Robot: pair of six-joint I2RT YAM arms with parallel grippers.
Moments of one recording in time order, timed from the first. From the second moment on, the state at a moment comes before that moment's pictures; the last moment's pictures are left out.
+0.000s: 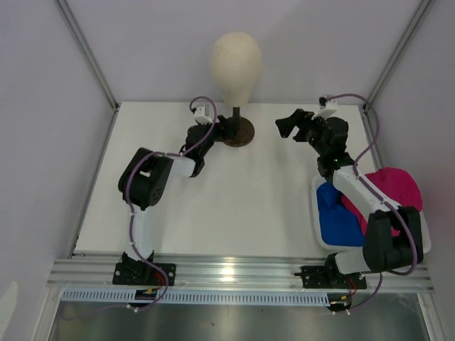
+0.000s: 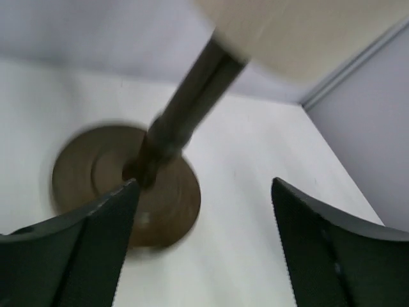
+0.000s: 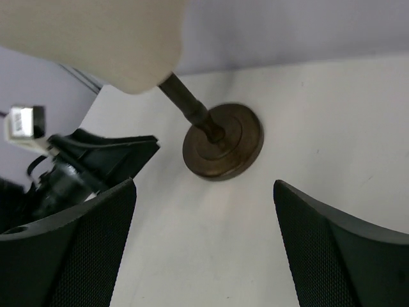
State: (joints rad) left arm -0.42 2.13 1.21 0.98 0.06 -0.55; right arm 0.21 1.37 0.95 0.37 -0.25 0.41
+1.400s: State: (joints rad) left arm -0.28 2.30 1.71 0.11 0.09 -1.23; right arm 0.30 2.55 1.99 0.34 -0.25 0.63
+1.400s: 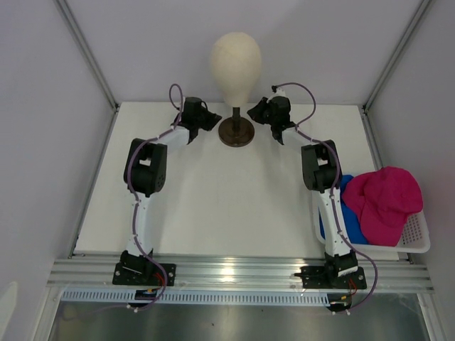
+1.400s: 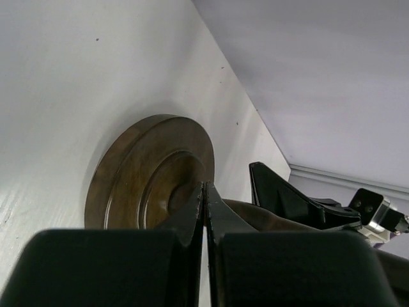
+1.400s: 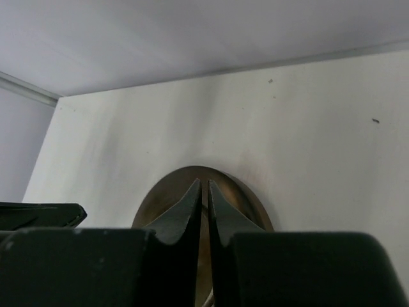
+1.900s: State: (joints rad) left arm -0.29 2.32 1.74 -0.10 0.06 -1.28; right arm 0.33 2.57 2.03 0.12 -0.20 0.55
